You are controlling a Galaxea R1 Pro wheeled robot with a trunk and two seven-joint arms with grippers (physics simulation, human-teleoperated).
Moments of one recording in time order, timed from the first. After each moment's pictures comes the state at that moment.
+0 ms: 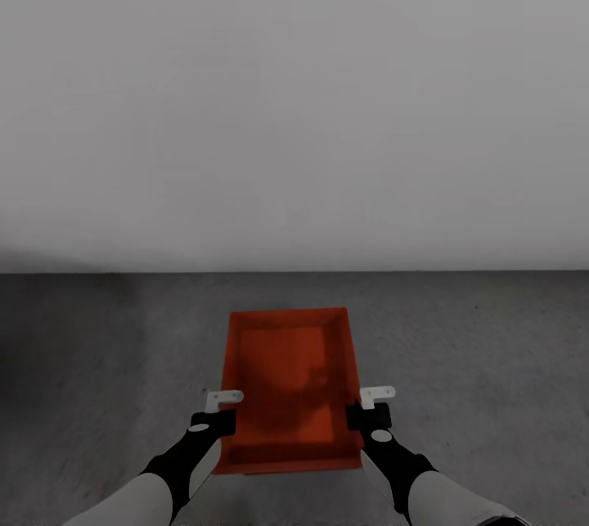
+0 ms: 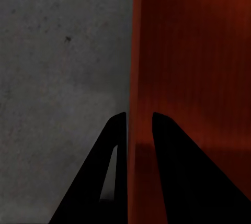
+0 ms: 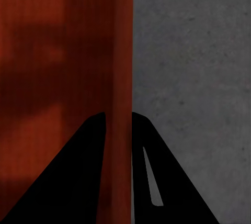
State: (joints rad) left arm -0.63 -0.09 -0.17 -0.30 0.20 0.06 0.22; right arm -0.66 0.11 0.26 -0.20 -0.11 -0.16 -0.26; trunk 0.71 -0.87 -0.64
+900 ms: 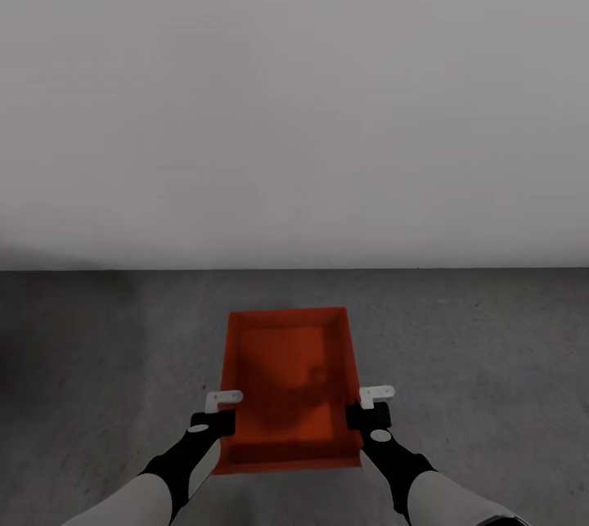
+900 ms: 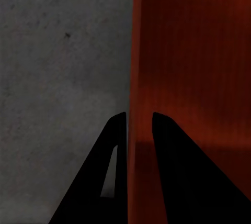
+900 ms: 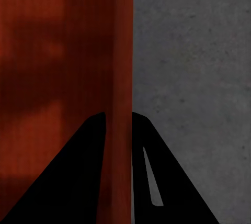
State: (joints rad) left arm -0.63 -0.09 -0.17 -0.30 0.20 0.05 0.22; right arm -0.66 0.12 0.26 -0.20 -0.10 -0.16 -0.26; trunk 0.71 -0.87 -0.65
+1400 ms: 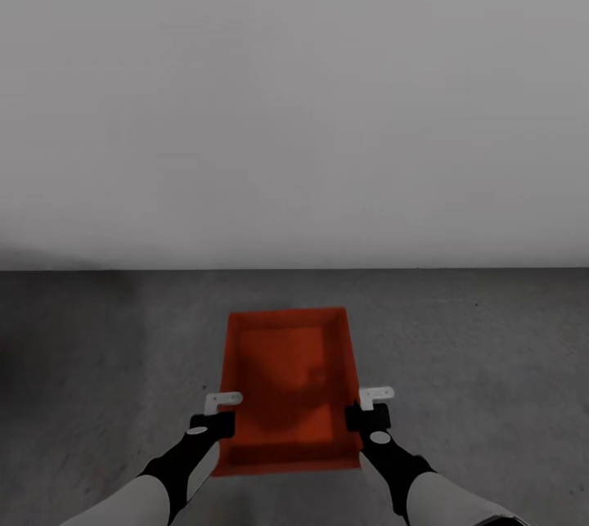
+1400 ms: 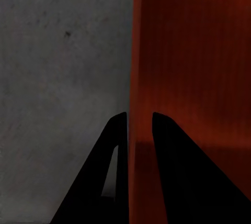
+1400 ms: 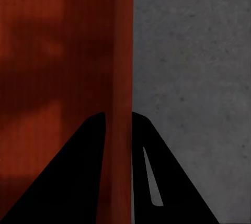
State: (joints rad) left arm -0.63 -0.08 -0.23 -0.29 0.26 0.04 0.23; right arm -0.66 0.12 0.25 -0.19 -0.09 -0.17 -0.26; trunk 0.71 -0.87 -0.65
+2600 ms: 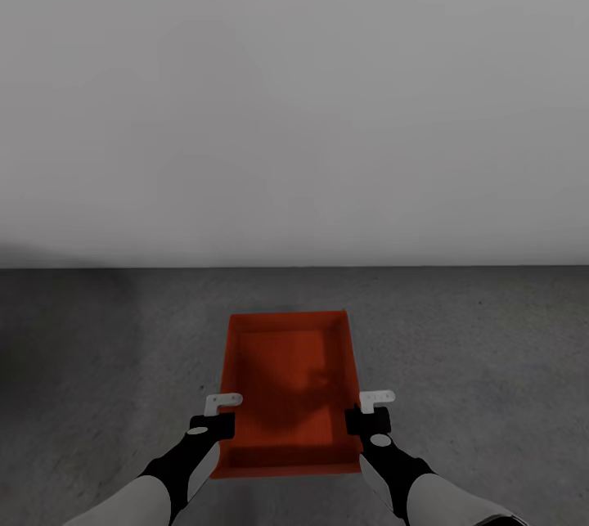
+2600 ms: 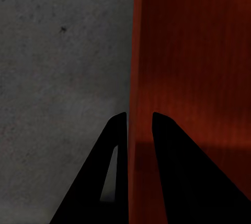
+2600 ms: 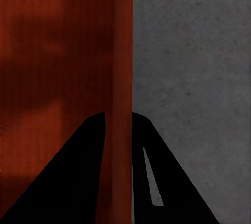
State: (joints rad) left arm -0.63 -0.08 -0.18 -0.29 0.21 0.05 0.22; right arm -0.66 0.12 0.28 -0.17 -0.14 -0.17 -0.26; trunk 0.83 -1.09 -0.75
